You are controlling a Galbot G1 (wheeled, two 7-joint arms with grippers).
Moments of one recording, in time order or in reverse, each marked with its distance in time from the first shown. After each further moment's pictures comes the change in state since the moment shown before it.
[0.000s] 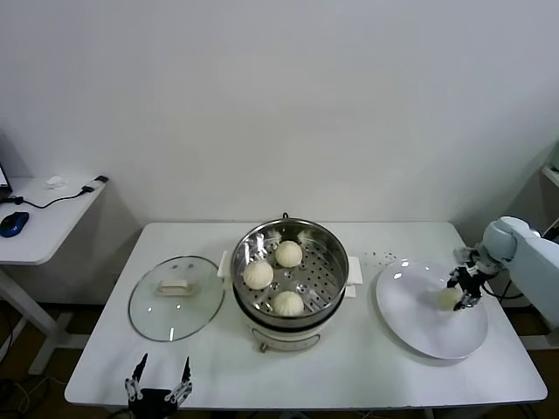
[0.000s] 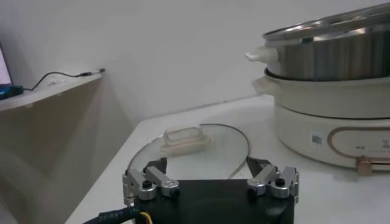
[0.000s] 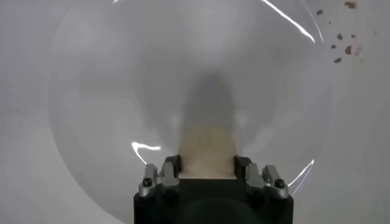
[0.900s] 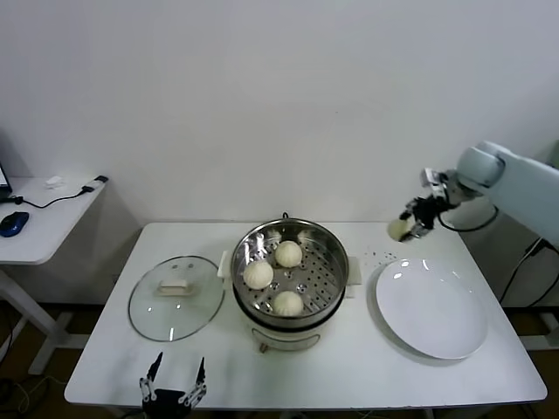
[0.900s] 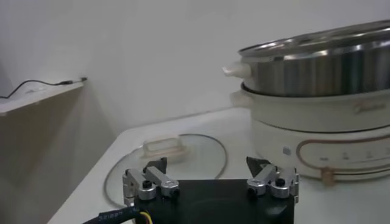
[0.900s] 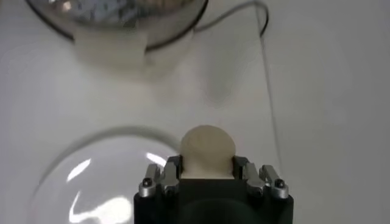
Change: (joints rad) left arm 0.027 0.015 0.069 -0.020 0.003 -0.039 0.004; right arm 0.691 0.083 -0.714 0.276 0.772 -0.273 0.127
